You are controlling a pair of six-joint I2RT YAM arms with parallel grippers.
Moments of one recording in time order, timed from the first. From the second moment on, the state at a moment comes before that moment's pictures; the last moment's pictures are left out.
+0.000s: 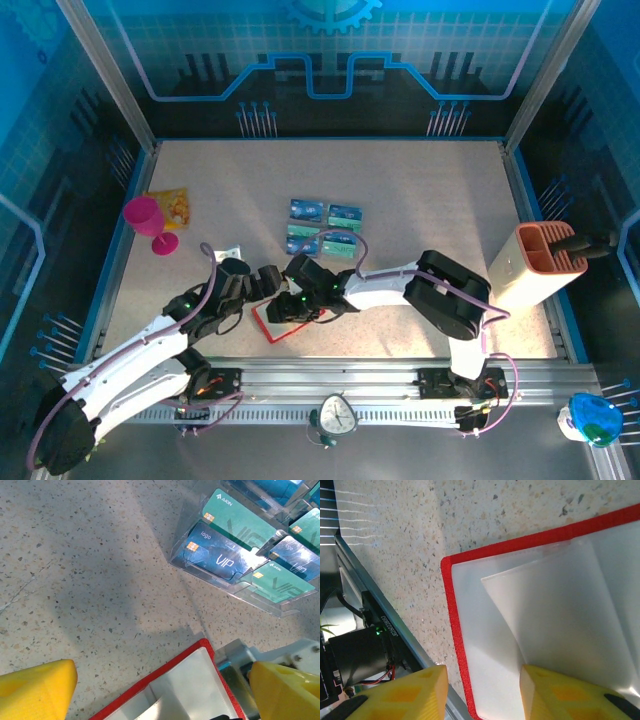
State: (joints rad) left arm -0.60 0.80 0.42 -0.36 -0.21 -0.85; right arm 1.05 1.89 1.01 0.03 -0.43 0.95
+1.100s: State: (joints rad) left arm -0.60 0.81 0.43 -0.37 -0.20 -0.85; right arm 0.87 1.67 0.98 -0.32 -0.17 0.64
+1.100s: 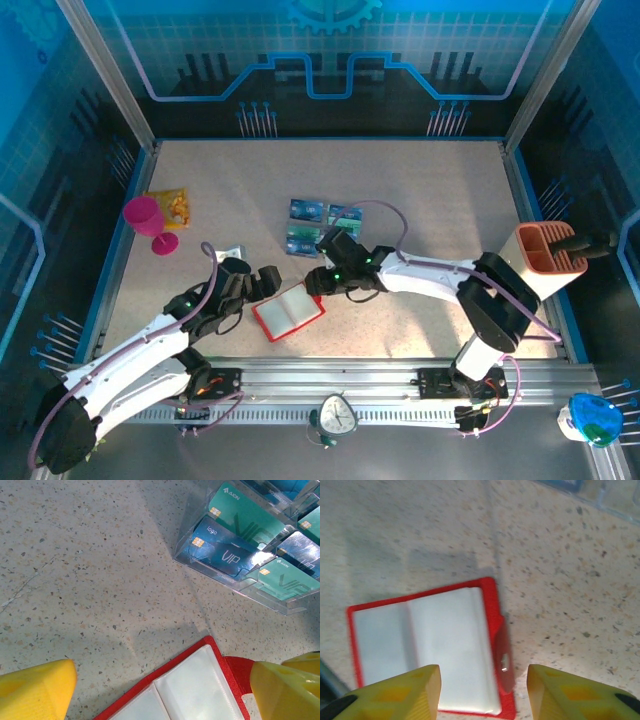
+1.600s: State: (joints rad) left arm -0.60 0.84 0.43 -0.37 -0.19 -0.85; right arm 0.78 1.69 0.91 -0.29 -0.14 0.61
